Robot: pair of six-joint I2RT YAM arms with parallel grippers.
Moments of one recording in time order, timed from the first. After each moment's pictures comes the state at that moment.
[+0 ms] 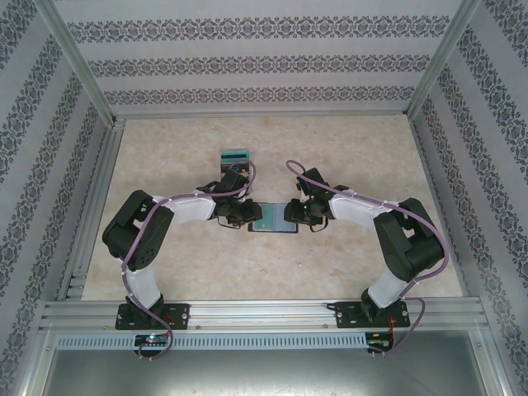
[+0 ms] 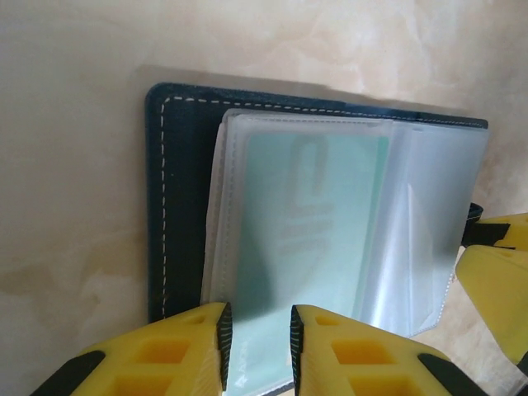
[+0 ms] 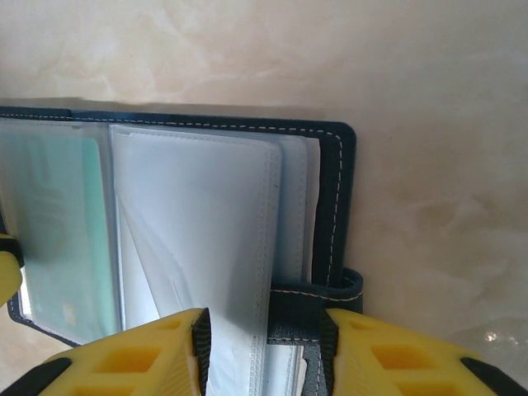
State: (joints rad) left arm -0.56 1.82 1.00 -0.22 0.37 -0.79; right arm 0.49 1.66 0.89 -0.38 -0.22 0.60
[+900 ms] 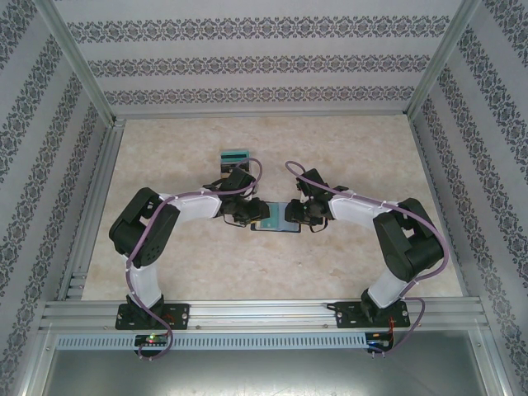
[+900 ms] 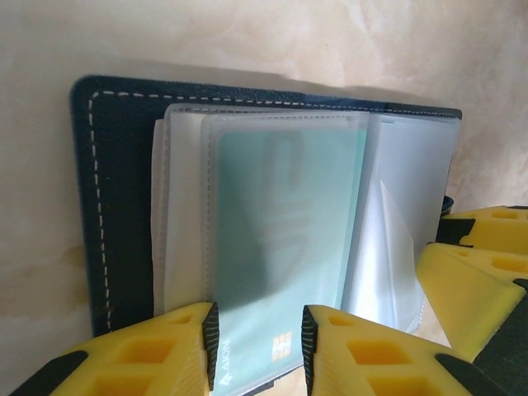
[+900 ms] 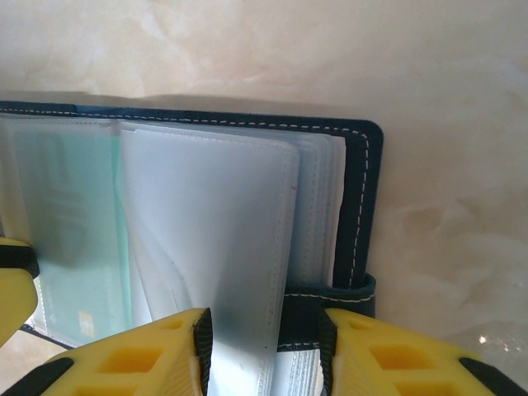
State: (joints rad) left arm -0.59 1.87 1.06 -0.22 0.40 -0.79; right arm 0.49 1.66 0.88 -0.37 -0.20 0.60
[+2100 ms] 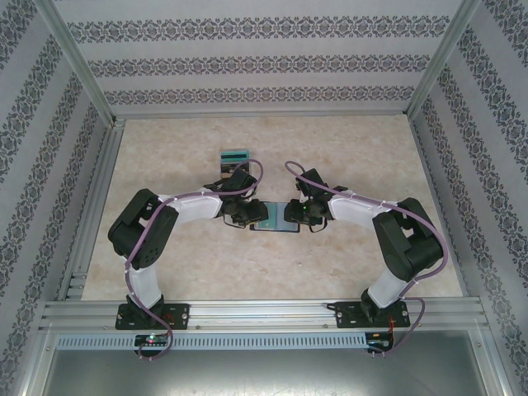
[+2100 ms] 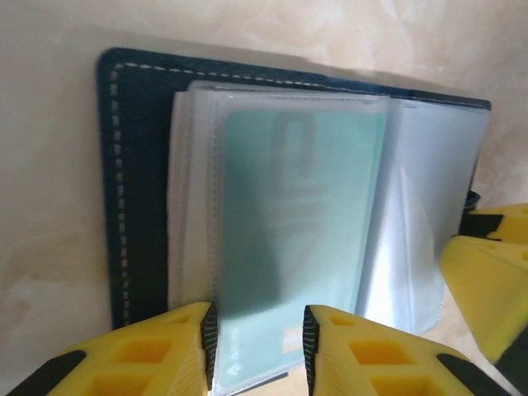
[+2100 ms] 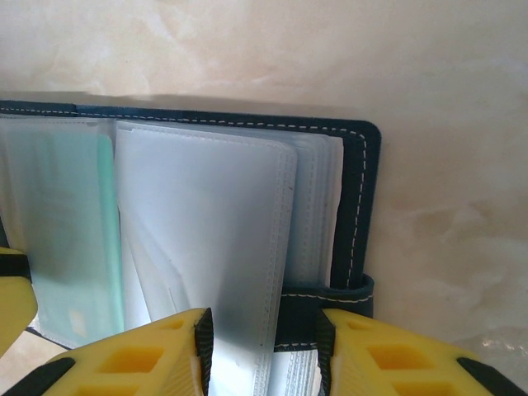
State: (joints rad) left arm -0.60 1.85 1.08 -0.28 0.35 -0.79; right arm 0.50 1.66 0.88 -0.36 -0.20 0.60
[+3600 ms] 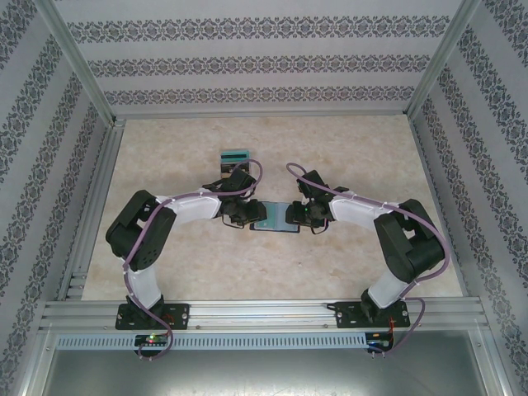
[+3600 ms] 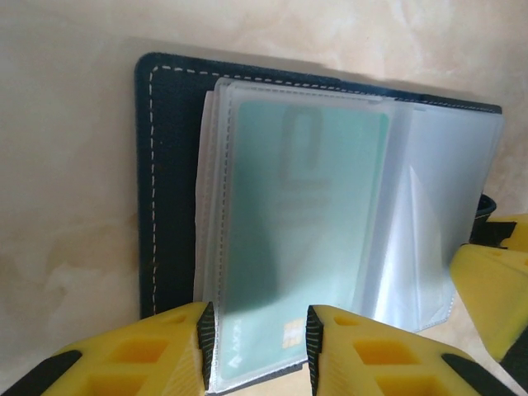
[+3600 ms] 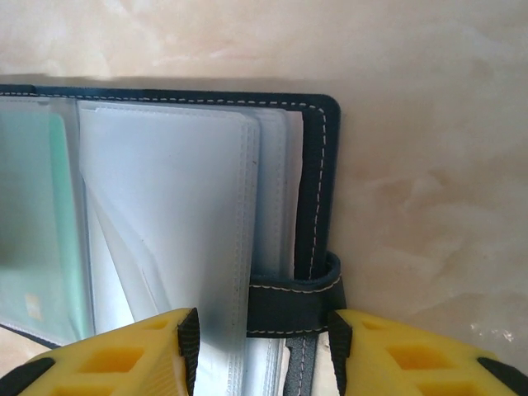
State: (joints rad) left arm -0.60 1.84 1.07 -0.31 0.31 -0.77; right arm 0.49 1.65 0.87 -0.40 -0.17 0.60
